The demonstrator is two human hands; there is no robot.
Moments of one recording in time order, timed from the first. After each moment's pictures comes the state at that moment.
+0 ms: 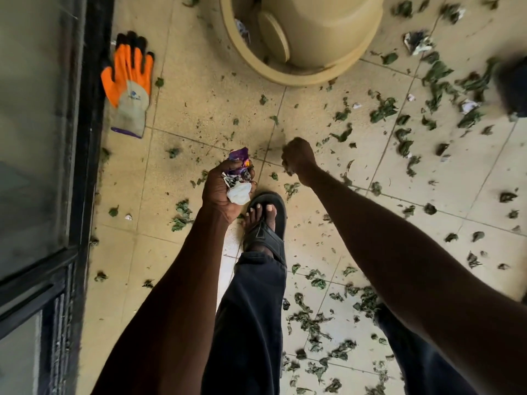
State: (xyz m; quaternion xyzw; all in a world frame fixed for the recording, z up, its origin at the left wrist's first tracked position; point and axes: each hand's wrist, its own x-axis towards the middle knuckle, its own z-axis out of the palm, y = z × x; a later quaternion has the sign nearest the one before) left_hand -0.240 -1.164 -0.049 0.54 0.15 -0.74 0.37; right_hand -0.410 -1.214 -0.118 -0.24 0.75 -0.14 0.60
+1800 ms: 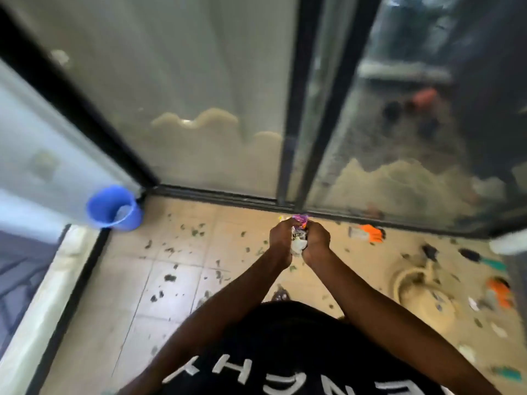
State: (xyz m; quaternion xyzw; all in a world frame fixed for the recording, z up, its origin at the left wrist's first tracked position) left_hand -0.193 -0.765 0.646 0.50 0.32 -0.31 0.74; right_hand -0.198 -0.841 0.623 -0.44 0.55 0.02 0.71
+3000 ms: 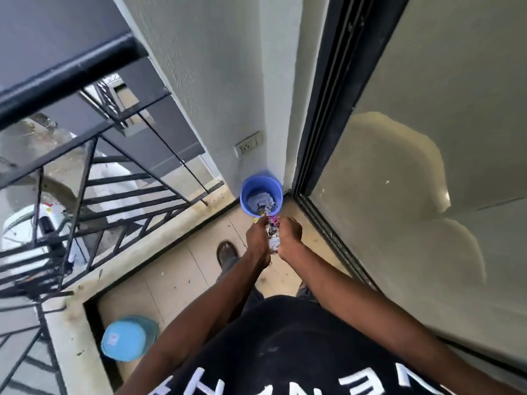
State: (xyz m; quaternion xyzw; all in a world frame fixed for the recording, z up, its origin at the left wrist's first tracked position) left_hand 0.103 -0.188 0.590 0.30 0.59 0.08 0.75; right_hand 0.153 -0.229 0.606 -0.66 0.28 0.38 0.58
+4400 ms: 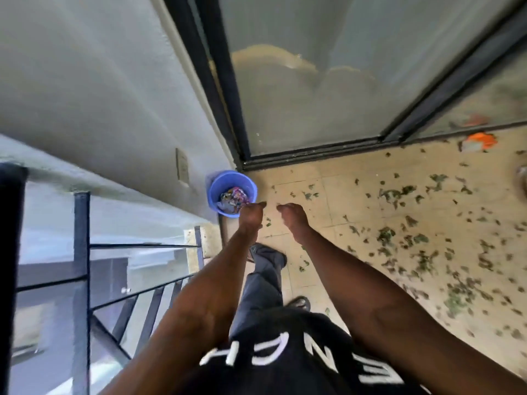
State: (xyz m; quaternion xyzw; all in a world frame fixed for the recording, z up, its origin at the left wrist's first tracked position) left_hand 0.087 0.032 0.539 0.68 0.25 -0.41 0.56; right_hand 0.039 -0.080 0.528 -0.63 0.46 0.21 0.59
